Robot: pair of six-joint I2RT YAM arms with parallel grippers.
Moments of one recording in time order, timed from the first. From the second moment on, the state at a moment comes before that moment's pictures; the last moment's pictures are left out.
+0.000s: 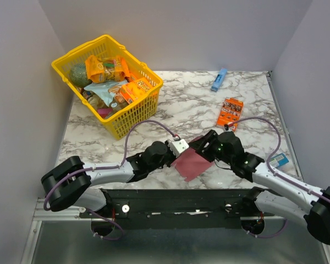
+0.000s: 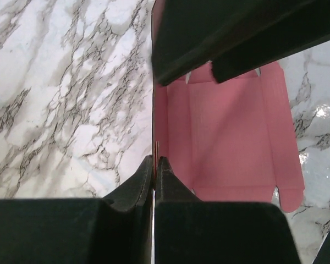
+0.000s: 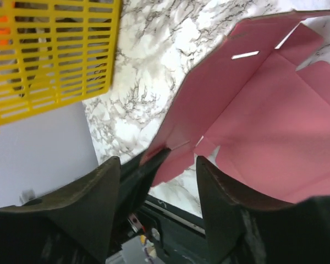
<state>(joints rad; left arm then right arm) -1.03 1.36 0.53 0.44 -0.12 0.15 0.70 1.00 0.51 -0.05 0.04 1.24</state>
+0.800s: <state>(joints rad) -0.82 1.32 0.61 0.20 0.14 -0.16 1.36 1.35 0.66 -0.05 0.65 0.57</state>
